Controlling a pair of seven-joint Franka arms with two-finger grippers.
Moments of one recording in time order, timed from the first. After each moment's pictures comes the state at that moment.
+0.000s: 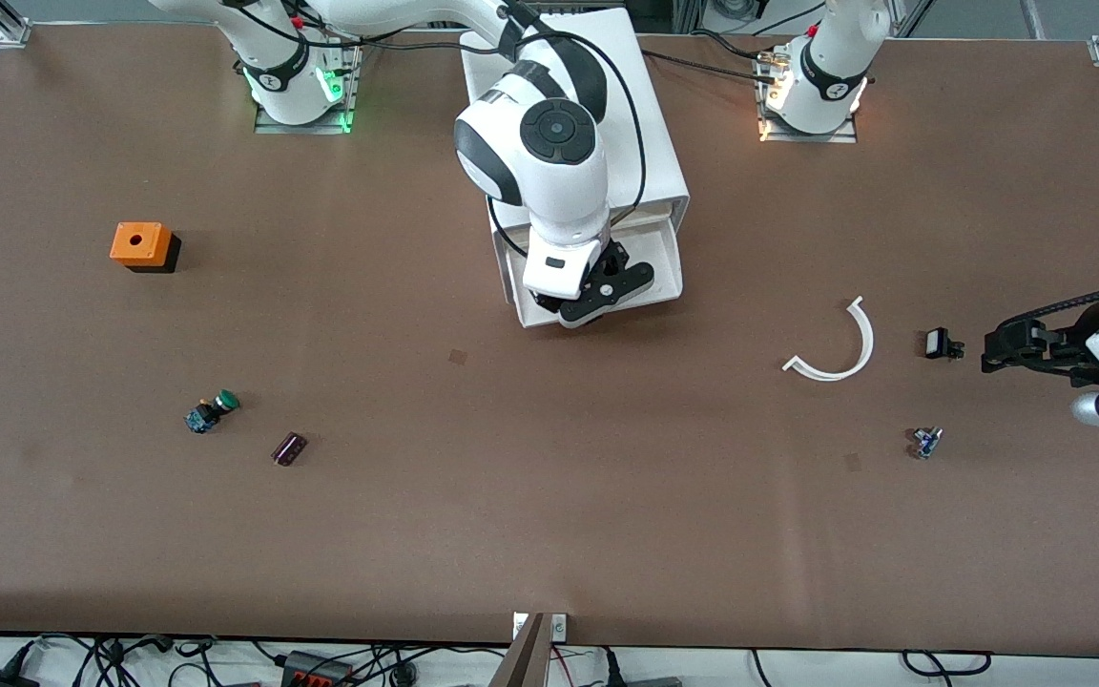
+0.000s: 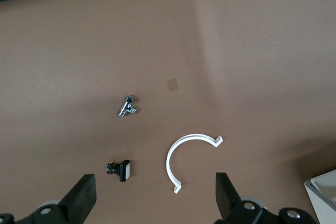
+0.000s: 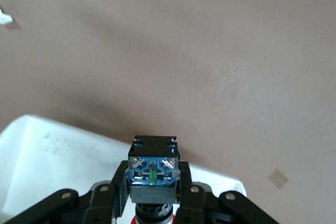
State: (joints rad) left arm 0.06 0.51 -0.09 -1.02 0.06 1.50 0.14; right arm 0.84 0.74 -0.02 -1.11 0.02 1.96 0.31
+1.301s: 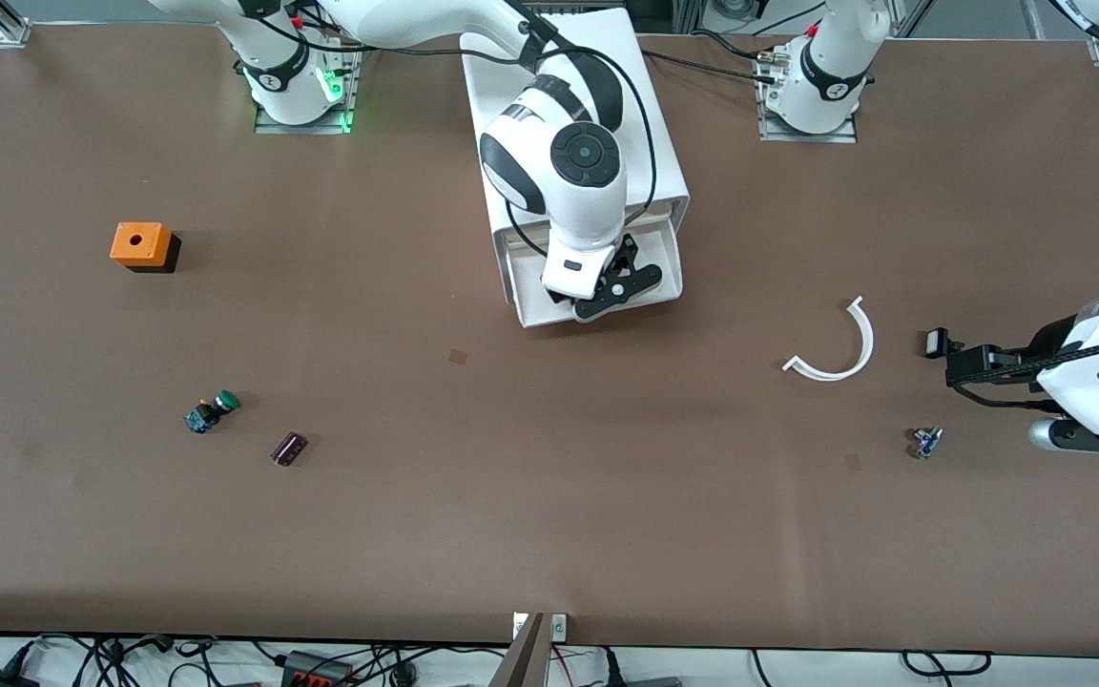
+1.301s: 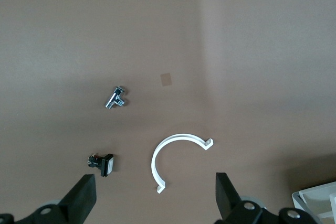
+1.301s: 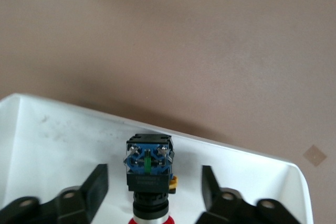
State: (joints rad) left arm 0.04 0.54 -0.09 -1.04 0.06 1.50 0.02; right arm 0.87 0.80 -0.03 -1.09 0.06 1.94 0.41
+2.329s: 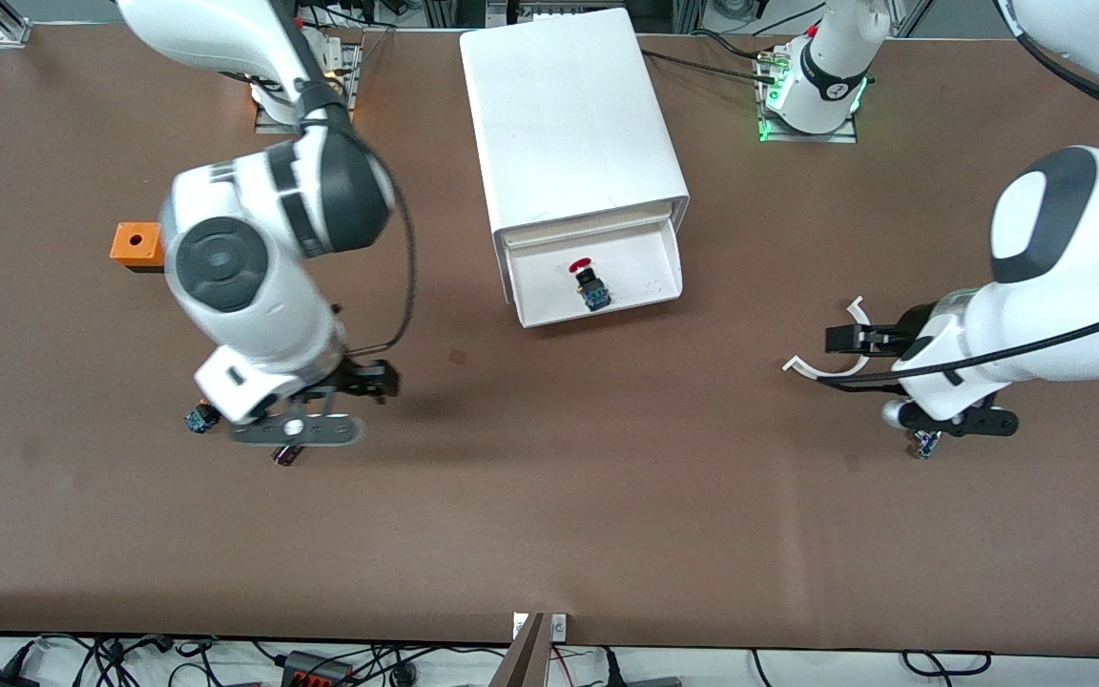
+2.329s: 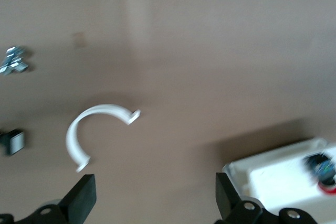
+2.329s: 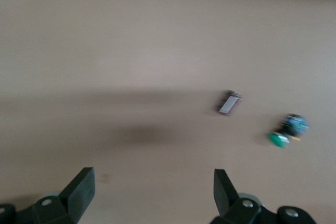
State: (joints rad) left arm -0.02 0.54 -0.23 -1.19 -0.05 1.54 -0.21; right arm 0.50 0.68 -0.26 -1.00 0.06 1.66 0.30
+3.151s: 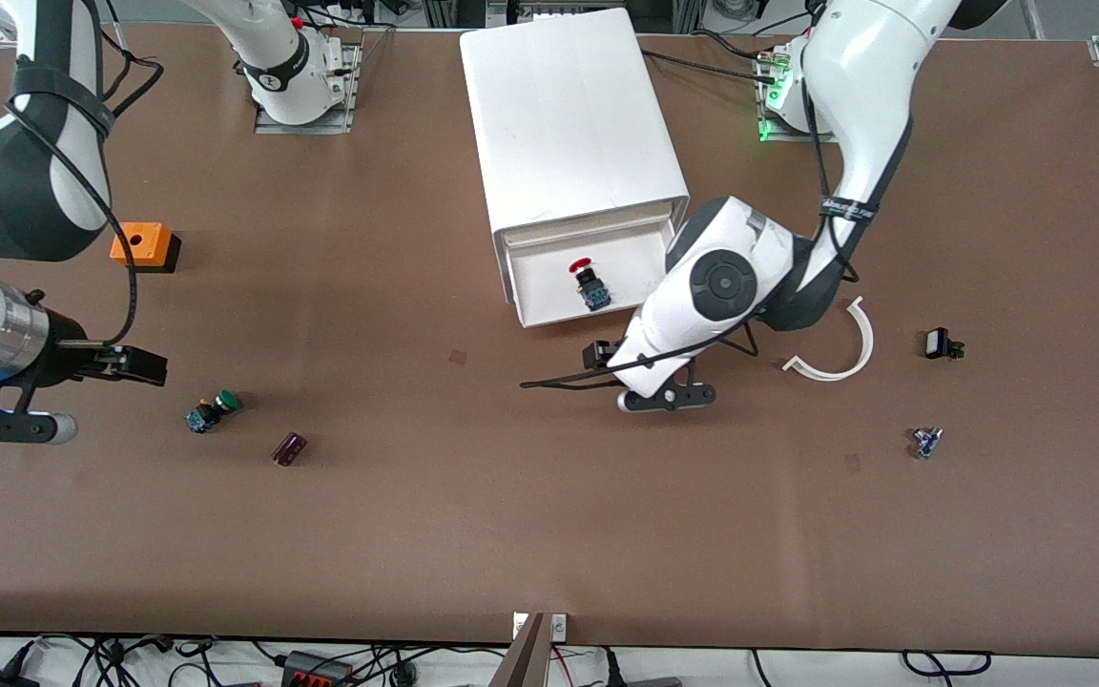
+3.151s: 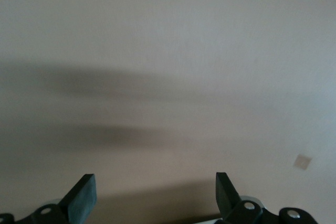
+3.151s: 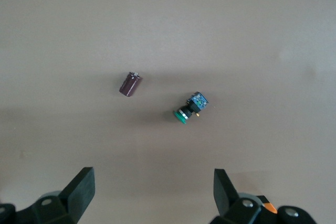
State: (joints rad) left arm -0.34 0.66 -0.27 -1.50 -0.05 2.16 -0.66; right arm 0.24 0.51 -0.26 -1.11 0.06 1.56 0.06
